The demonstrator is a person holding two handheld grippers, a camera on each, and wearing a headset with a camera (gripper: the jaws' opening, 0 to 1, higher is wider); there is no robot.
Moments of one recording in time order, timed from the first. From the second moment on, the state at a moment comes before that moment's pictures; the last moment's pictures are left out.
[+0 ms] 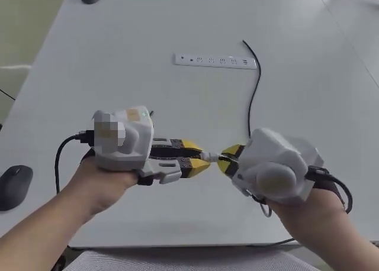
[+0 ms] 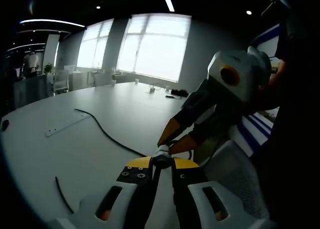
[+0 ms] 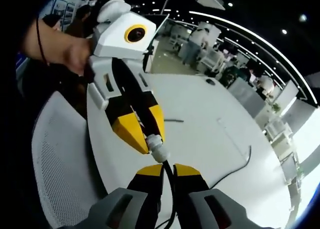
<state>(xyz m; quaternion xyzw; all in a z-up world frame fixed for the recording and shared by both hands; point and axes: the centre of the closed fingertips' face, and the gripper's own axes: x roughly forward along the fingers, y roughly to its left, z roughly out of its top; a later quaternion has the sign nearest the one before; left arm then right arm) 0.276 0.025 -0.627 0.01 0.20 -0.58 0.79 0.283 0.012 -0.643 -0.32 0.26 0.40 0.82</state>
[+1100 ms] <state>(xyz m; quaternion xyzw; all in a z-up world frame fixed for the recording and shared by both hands) 0.278 0.026 -0.625 0.00 0.20 -0.57 0.80 0.286 -0.021 -0.662 -0.18 0.31 0.33 0.88</state>
